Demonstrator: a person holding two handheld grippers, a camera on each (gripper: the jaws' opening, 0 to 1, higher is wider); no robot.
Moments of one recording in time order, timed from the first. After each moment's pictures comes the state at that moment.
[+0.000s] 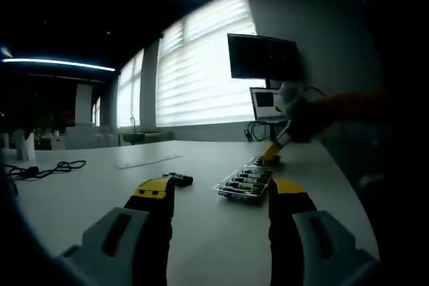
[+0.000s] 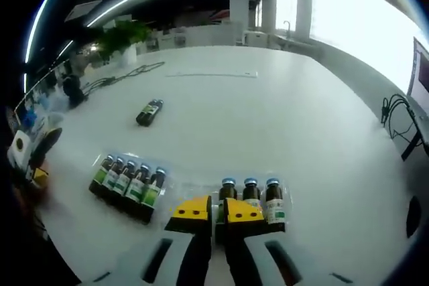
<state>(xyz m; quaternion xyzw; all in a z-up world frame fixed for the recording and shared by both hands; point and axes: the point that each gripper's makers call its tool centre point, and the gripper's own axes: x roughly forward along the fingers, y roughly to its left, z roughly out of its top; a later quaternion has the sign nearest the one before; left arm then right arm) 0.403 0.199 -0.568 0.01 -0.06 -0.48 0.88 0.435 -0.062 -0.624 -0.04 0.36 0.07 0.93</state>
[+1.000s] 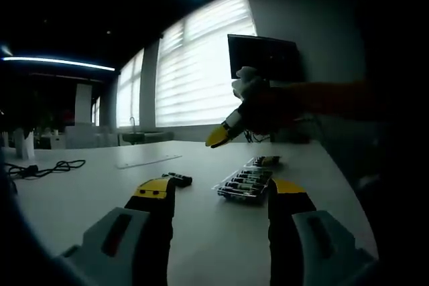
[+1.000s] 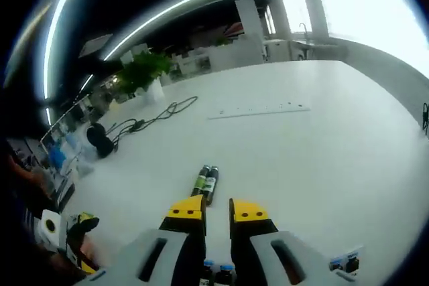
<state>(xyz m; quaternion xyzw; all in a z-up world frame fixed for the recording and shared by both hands) 0.403 0.200 -0.568 0.01 -0.06 -0.48 0.88 0.535 0.042 -0.574 0.08 0.32 0.16 0.93</state>
